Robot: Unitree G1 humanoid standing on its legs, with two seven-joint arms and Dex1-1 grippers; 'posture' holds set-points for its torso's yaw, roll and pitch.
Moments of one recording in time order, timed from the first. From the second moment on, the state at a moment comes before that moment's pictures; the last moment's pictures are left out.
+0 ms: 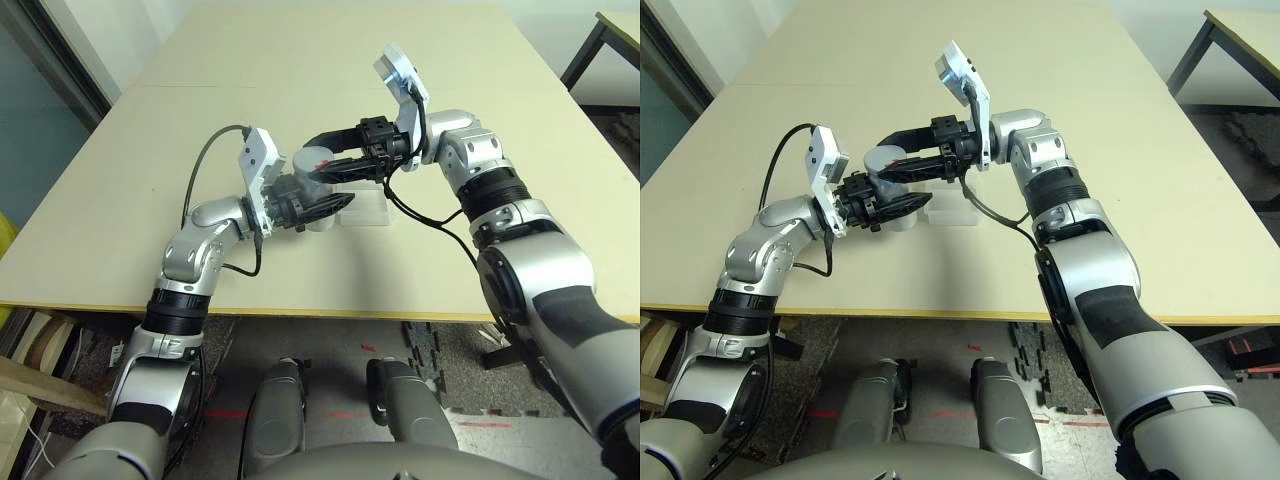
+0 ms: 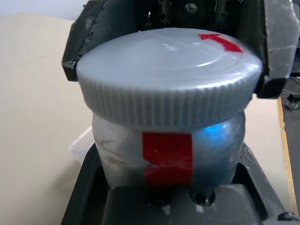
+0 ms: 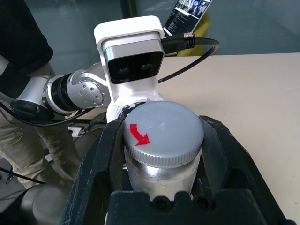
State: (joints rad) left arm -0.53 0.37 -0.06 0.06 -0.43 0.40 -0.93; right arm -1.20 -0.20 0.06 0.93 0.26 0.20 1.57
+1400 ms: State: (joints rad) left arm -0.52 0.35 -0.06 0.06 -0.43 0.39 -0.91; right arm -1.22 -0.30 -0.13 0.97 0.24 0.24 0.94
